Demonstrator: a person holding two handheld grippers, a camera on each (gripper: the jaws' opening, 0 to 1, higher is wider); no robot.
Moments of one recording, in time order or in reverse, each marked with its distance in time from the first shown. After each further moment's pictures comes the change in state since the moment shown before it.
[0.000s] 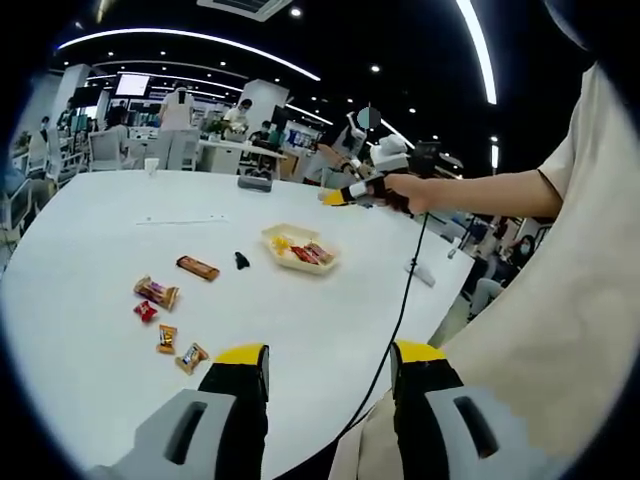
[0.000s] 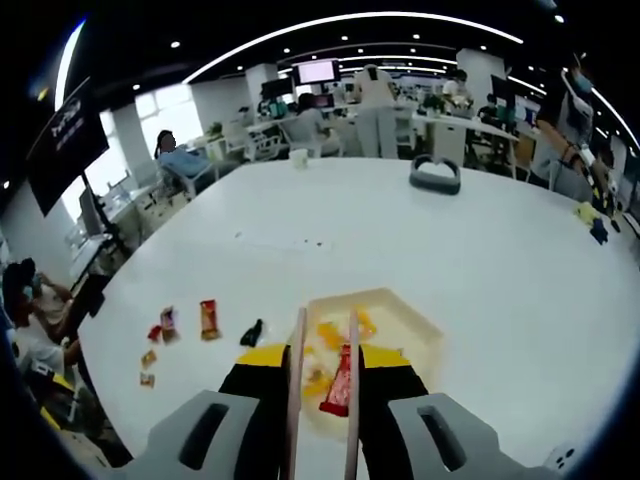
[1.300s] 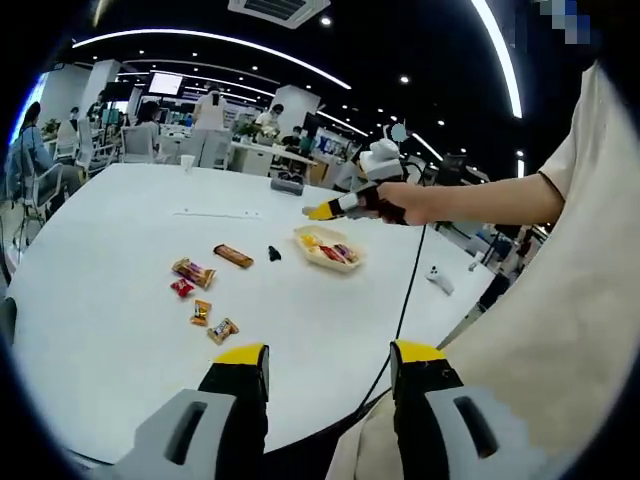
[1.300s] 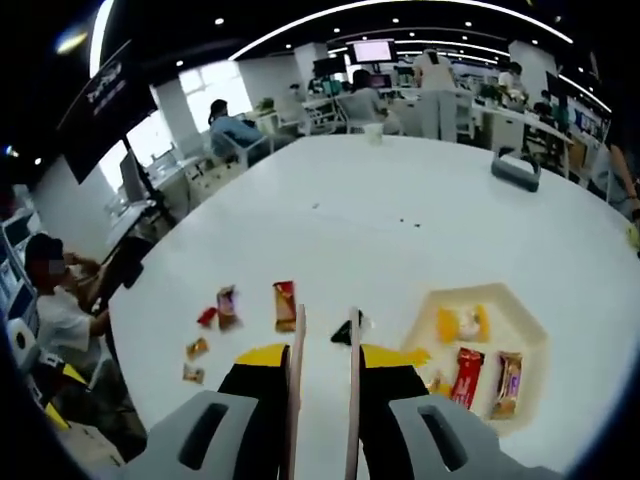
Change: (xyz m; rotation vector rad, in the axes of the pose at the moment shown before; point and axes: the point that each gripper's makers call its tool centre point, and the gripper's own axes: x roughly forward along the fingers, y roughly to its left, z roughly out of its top) left arm -0.043 0.014 -0.017 -0.068 -0.042 0.120; right arm 0.051 0.130 -0.025 -0.092 0.095 0.214
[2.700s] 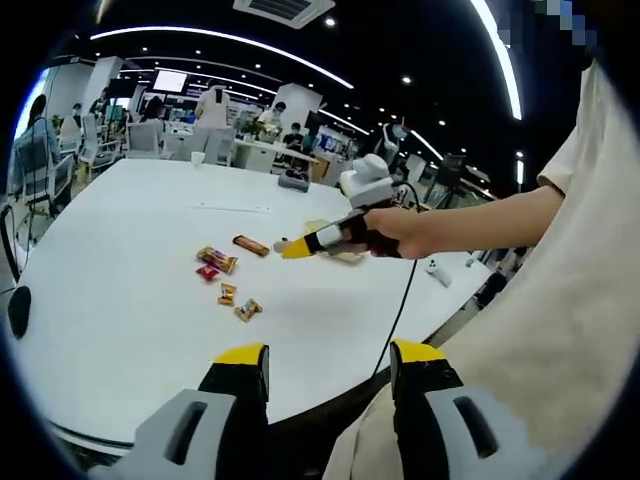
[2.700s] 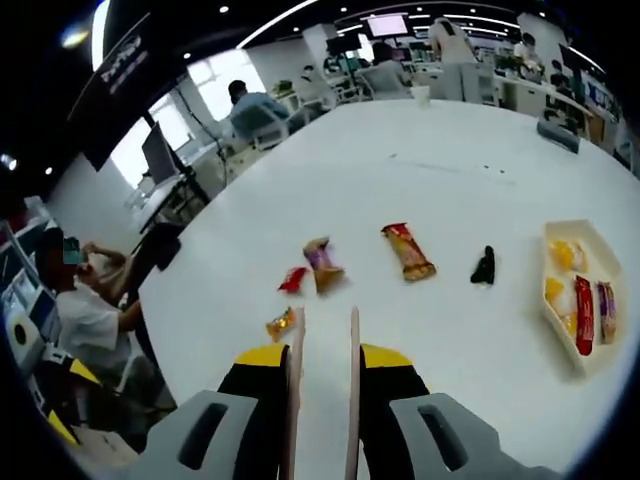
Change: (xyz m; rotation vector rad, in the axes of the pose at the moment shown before) left arm -0.055 0.029 -0.016 -0.004 0.018 -0.008; right arm 0.045 0.143 -0.066 0.063 0.081 0.105
